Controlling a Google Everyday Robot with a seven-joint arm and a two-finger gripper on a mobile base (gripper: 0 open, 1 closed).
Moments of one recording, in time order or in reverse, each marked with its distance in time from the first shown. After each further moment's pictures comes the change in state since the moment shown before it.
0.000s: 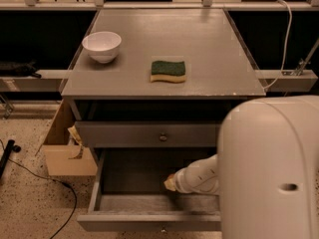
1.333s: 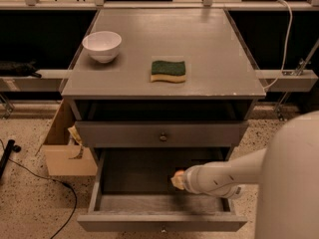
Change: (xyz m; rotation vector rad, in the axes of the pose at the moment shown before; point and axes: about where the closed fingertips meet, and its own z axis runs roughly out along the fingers) arm -0.002 -0.015 -0.058 0.024 -0.072 0.001
